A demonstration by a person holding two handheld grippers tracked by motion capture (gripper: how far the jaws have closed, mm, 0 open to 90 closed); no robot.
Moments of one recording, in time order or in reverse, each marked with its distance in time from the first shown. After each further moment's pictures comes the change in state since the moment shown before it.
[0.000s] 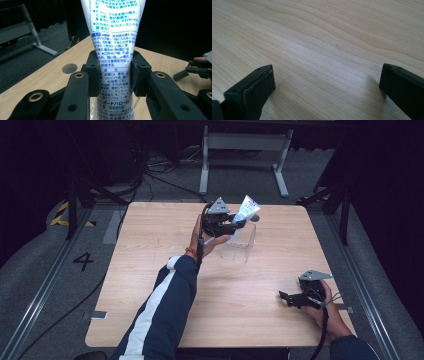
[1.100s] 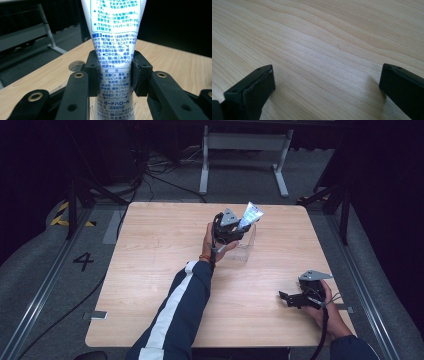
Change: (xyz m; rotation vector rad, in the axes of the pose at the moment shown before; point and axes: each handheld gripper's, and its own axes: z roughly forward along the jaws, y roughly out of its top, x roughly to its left) left arm -0.005 -0.040 0.047 -0.037 0.118 0.014; right arm 0.000 0.000 0.000 0.000 0.004 -0.001
